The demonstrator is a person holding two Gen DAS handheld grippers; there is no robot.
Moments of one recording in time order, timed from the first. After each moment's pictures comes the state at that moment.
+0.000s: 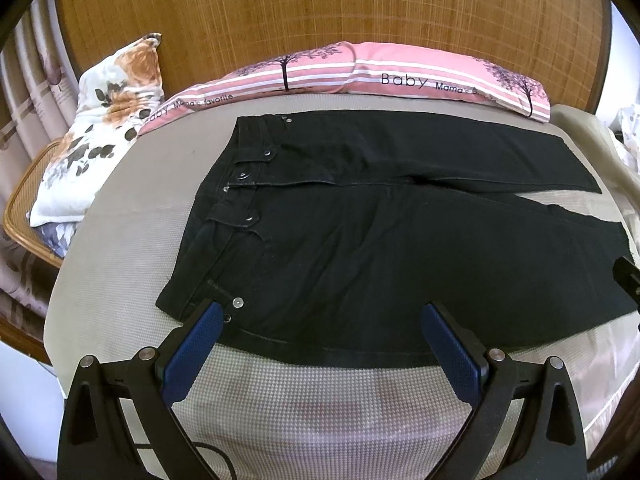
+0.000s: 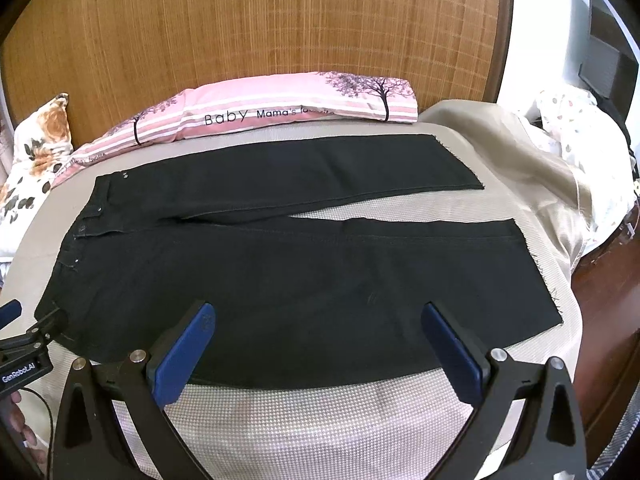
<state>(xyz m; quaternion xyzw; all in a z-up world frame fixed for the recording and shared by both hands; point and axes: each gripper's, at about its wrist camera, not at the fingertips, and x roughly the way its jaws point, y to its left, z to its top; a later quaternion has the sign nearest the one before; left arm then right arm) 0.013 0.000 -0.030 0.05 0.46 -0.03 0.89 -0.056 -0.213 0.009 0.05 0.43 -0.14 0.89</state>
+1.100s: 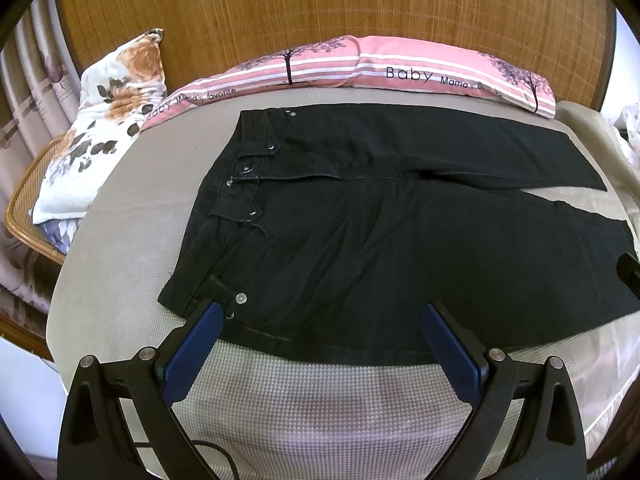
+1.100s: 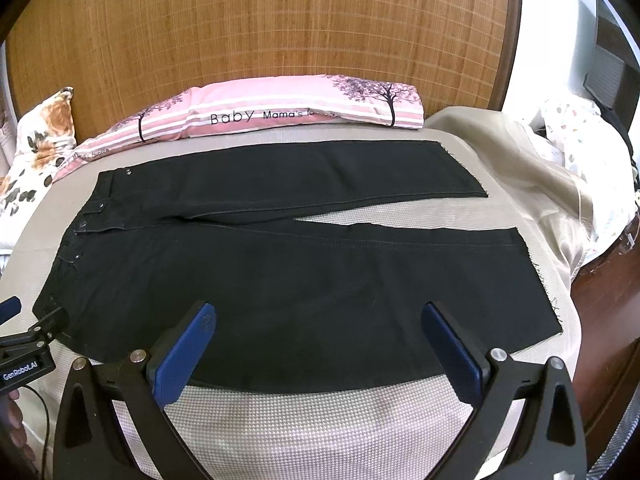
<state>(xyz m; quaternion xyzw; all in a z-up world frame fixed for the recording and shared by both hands) 0.011 0.005 -0.033 0.05 0.47 -0.02 0.88 -0.051 -0.209 0.010 0.04 0.42 -0.14 0.89</state>
